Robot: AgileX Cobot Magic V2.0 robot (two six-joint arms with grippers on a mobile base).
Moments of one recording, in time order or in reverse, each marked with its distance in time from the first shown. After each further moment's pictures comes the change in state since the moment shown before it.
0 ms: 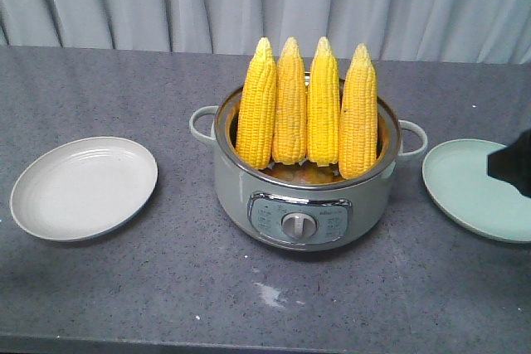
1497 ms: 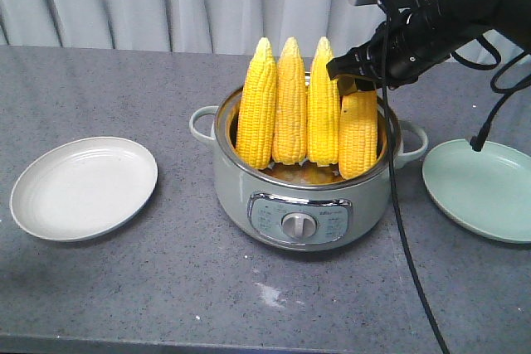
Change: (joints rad) left arm 0.000 0.000 0.000 0.000 0.001 0.000; right arm 0.209 0.831 -0.732 0.036 0.036 -0.104
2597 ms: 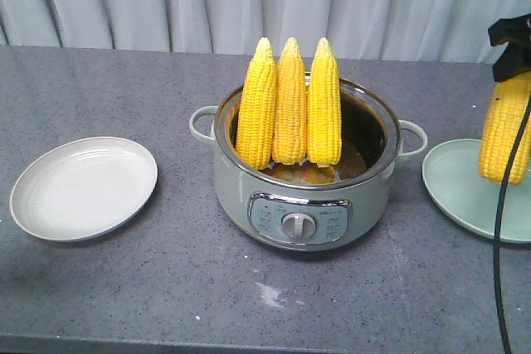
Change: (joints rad) left arm 0.000 0.000 0.000 0.000 0.001 -0.001; right arm -0.370 -0.182 -0.005 -0.016 0.301 0.017
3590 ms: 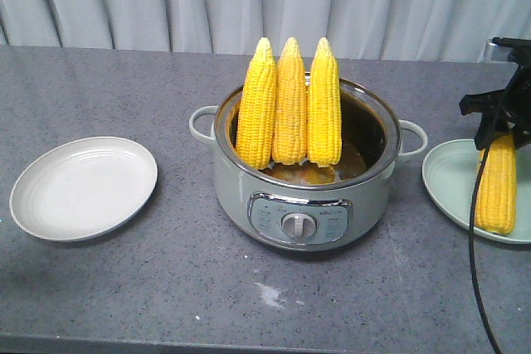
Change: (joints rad) left arm 0.000 0.000 0.000 0.000 0.000 0.000; right arm -0.025 0.298 0.000 -0.102 -0.014 0.058
